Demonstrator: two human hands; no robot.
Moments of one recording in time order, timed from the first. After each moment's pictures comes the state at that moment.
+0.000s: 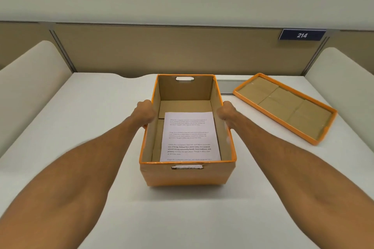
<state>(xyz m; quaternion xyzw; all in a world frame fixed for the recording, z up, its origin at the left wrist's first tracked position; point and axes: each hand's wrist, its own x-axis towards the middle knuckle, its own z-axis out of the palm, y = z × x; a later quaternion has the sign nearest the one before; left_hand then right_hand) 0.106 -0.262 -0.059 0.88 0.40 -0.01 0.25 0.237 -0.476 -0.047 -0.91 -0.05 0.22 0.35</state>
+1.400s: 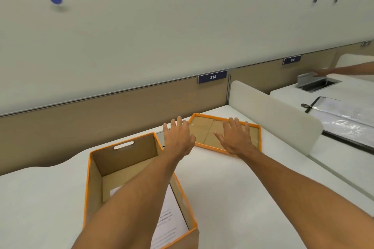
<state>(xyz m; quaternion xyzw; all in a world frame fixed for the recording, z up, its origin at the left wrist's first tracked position) 0.276 -0.451 0.010 0.99 0.00 0.12 0.02 0.306 -0.644 -0.006 -0.99 -0.07 -0.10 0.02</state>
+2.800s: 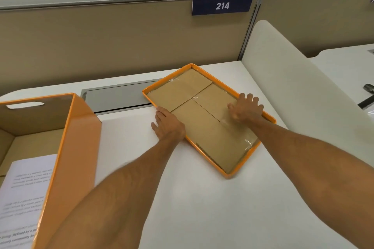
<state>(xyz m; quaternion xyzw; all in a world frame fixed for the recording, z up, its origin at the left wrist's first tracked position) 0.474 -0.581 -0.173 0.88 0.38 -0.04 0.27 0.604 -0.766 -0.166 -1.00 -0.02 0.07 0.05</state>
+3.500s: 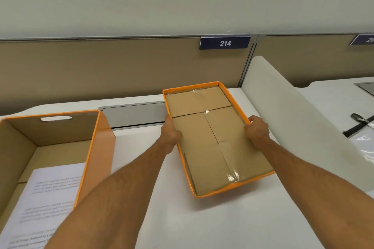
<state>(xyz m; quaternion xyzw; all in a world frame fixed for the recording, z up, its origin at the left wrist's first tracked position) 0.458 -0.545 -0.116 0.72 0.30 0.03 0.62 0.575 -0.784 -0.114 -0.95 0.08 0.04 0.29</state>
